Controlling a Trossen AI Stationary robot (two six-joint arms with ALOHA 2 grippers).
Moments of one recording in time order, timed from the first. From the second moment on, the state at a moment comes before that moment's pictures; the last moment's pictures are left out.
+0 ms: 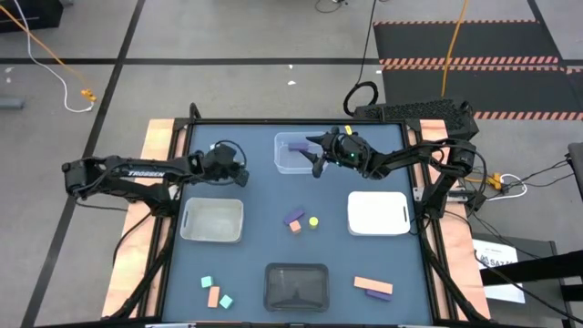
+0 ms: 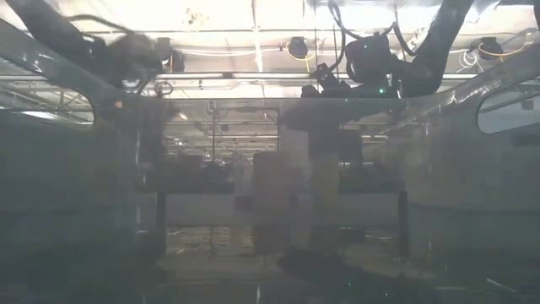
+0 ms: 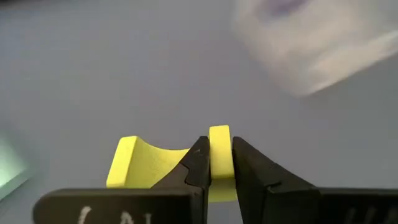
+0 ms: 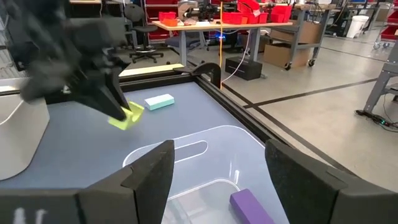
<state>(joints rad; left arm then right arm) 0.37 1.16 0.42 -0.02 -0.21 -0.55 -0.40 1.71 0.64 0.94 0.03 0.00</state>
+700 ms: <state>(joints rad) 0.21 1.06 0.42 1.11 0.09 -0.17 -0.41 1.71 0.64 0.94 0.03 0.01</state>
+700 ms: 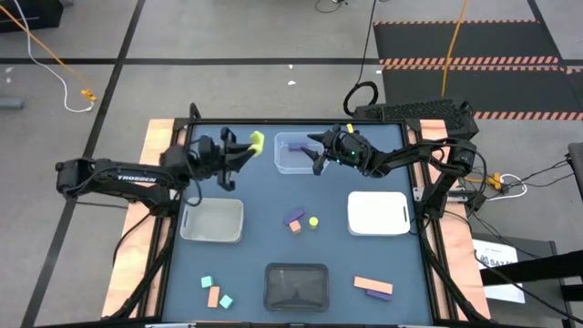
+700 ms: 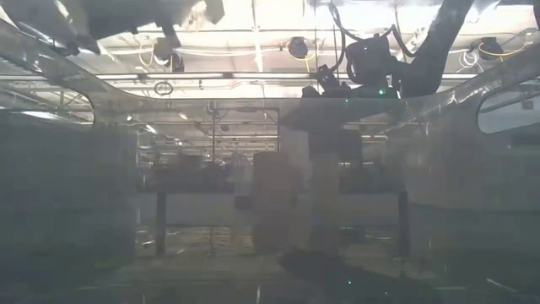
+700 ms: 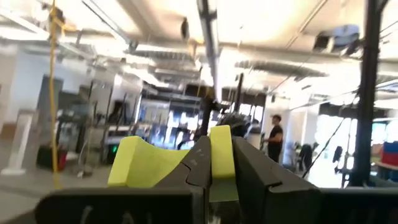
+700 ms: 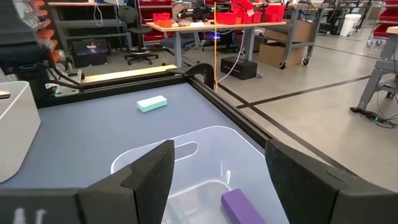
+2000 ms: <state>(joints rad) -0.21 0.82 0.42 -0.07 0.08 -1.23 -0.36 1.45 0.64 0.68 -0.02 -0.07</state>
